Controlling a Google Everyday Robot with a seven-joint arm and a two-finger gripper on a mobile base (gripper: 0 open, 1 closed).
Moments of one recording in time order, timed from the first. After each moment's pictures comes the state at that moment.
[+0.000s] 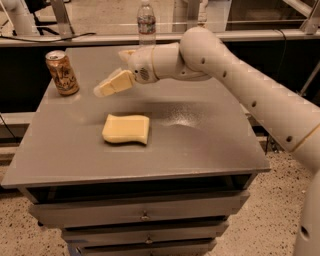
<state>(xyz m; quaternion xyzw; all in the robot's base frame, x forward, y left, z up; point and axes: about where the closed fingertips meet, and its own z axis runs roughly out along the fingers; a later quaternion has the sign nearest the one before) 0.662 0.132 0.906 -0.51 0.62 0.36 0.48</state>
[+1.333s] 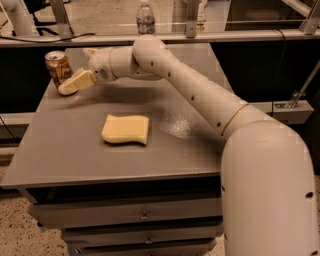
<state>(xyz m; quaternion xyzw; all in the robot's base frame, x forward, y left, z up) 0.719 0.255 0.883 -0.53 0.56 0.37 0.51</state>
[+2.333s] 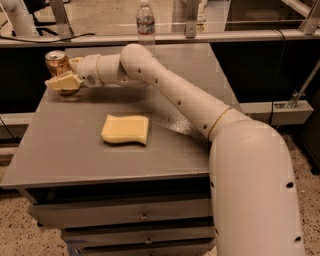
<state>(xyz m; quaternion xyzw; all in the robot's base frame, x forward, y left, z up) 0.711 0.300 0.872 -0.52 0.55 0.41 0.51</state>
